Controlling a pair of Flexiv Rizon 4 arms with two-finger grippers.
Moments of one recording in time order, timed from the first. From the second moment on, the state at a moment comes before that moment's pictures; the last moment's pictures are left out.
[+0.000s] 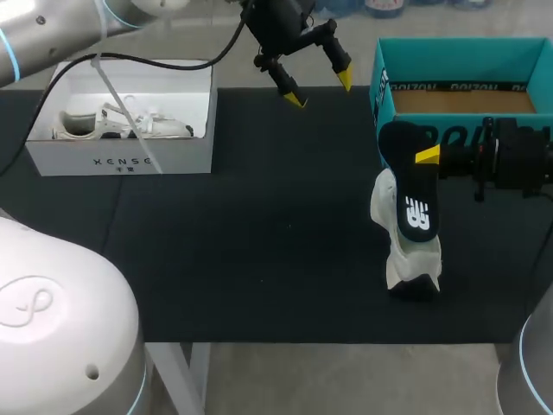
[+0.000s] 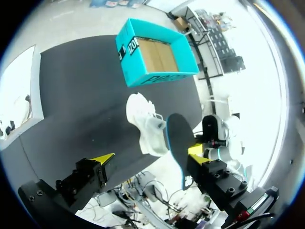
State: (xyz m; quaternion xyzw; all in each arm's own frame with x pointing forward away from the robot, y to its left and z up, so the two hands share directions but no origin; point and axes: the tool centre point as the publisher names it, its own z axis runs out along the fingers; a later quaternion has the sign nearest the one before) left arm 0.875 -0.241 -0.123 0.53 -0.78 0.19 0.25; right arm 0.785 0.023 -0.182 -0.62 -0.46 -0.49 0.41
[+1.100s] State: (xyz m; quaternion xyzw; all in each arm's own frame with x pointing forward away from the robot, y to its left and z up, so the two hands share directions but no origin) left arm 0.825 -0.257 -0.123 0.13 -0.97 0.14 0.12; right arm 0.785 0.023 -0.182 -0.62 -0.46 -0.49 0.41
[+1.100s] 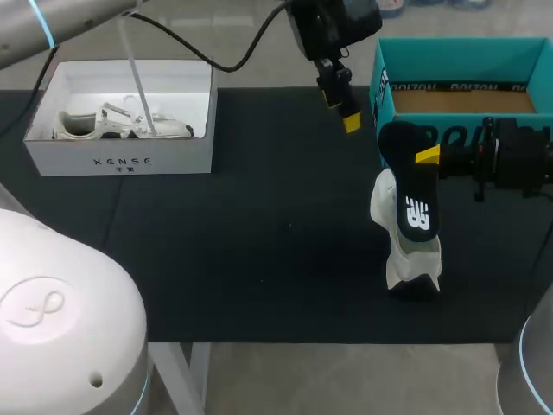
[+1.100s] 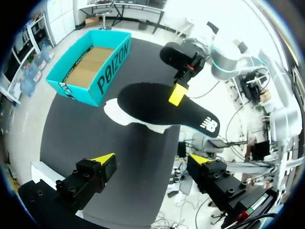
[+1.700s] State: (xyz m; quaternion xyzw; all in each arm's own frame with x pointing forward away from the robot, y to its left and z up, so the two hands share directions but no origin) left arm 0.824 -0.287 -0.111 0.02 -0.99 0.12 0.09; right arm 0.785 0.023 -0.182 -0.62 -0.46 -0.49 0.41
